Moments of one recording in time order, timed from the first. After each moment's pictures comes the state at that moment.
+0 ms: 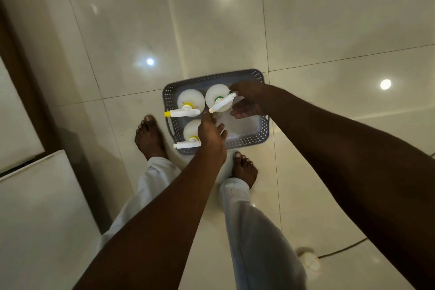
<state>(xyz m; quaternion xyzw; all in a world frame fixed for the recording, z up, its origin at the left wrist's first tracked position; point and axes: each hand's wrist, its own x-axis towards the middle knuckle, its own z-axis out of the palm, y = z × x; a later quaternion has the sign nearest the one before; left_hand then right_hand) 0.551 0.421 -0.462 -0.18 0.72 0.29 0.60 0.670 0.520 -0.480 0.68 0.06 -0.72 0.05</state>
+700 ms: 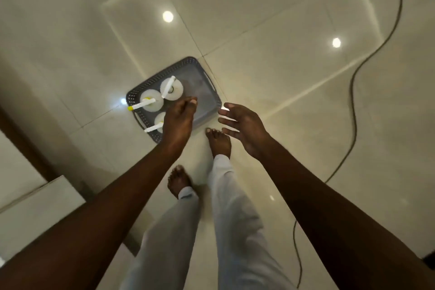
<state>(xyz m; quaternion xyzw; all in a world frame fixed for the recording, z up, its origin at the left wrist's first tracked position) 0.554 0.363 -0.285 0.46 0.63 0.12 0.62 0.721 0.273 -0.296 0.66 -0.08 -0.63 -0.40</state>
